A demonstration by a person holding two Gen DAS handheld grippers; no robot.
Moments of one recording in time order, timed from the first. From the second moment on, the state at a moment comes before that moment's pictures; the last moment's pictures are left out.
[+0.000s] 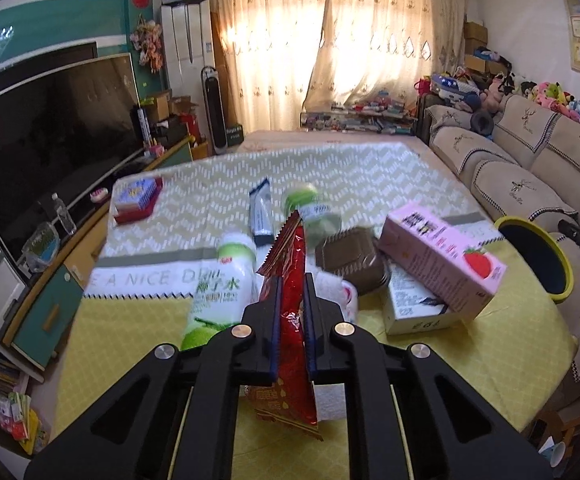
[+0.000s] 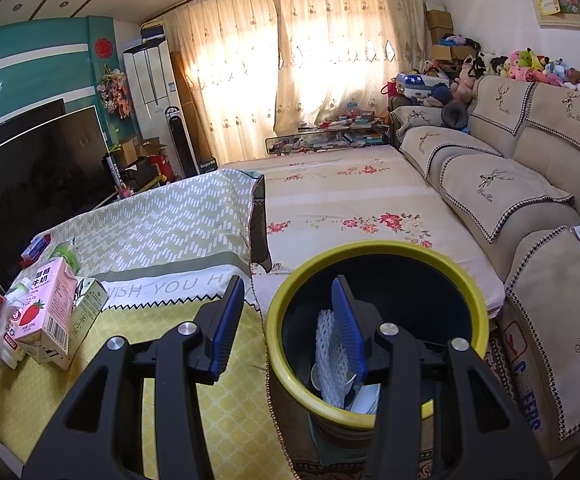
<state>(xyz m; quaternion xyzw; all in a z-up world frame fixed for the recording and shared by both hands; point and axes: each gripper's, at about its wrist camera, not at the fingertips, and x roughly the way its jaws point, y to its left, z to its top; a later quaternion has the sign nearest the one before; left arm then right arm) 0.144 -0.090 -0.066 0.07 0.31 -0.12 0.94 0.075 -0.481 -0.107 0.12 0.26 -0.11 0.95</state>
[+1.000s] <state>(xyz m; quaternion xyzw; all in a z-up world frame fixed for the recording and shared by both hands) 0.152 -0.460 -0.070 0.15 0.32 -0.45 0.82 -0.034 -0.594 -0.081 0.14 0.18 -0.27 0.93</state>
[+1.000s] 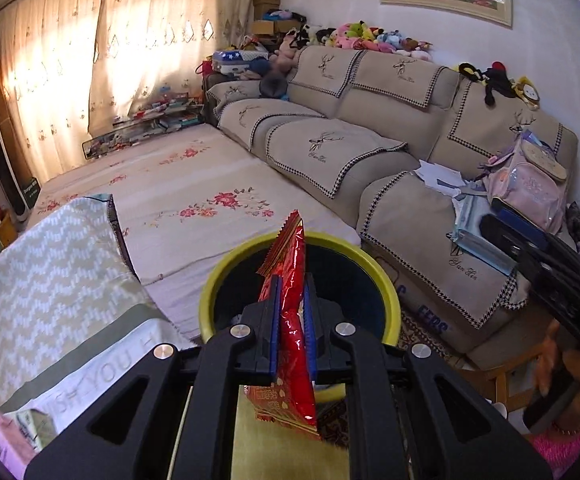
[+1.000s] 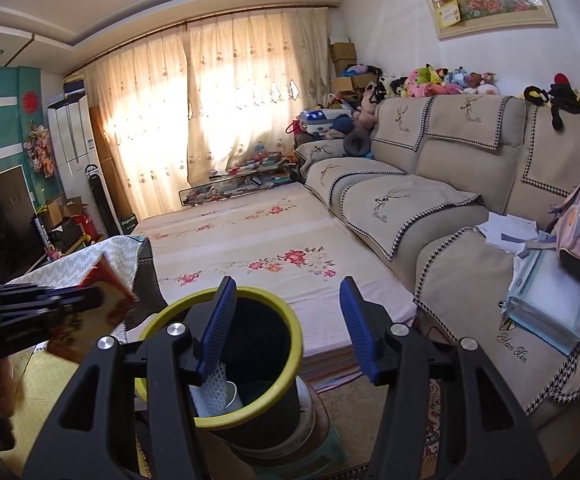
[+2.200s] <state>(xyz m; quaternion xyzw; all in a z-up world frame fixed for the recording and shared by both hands) 0.087 -0.103 0.009 0.00 0.22 -0.15 0.96 0.073 -0.378 -0.089 0.08 0.24 0.09 0.96</state>
